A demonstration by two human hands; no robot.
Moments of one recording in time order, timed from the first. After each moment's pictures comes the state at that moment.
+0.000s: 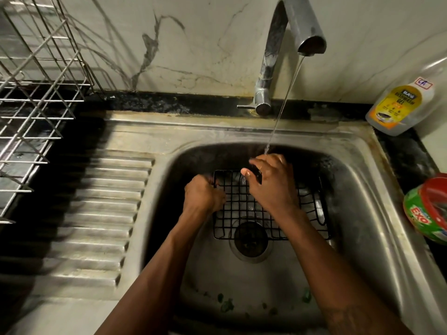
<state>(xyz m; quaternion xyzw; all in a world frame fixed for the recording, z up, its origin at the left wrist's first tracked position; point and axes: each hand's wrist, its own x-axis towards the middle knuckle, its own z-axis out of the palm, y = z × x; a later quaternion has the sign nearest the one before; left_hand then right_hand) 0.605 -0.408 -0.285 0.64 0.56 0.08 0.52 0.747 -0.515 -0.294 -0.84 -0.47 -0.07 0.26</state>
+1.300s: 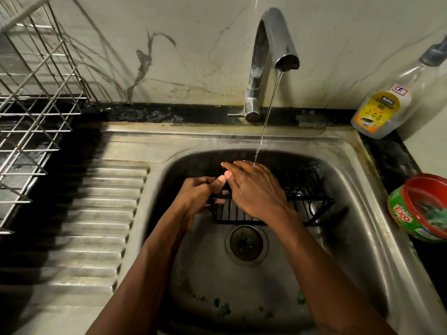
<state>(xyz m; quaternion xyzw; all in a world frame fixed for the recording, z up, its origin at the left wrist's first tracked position) 0.597 -0.408 -0.247 0.58 0.47 0.06 0.66 0.722 -0.512 -0.240 -0.83 -0.54 0.09 0.10</state>
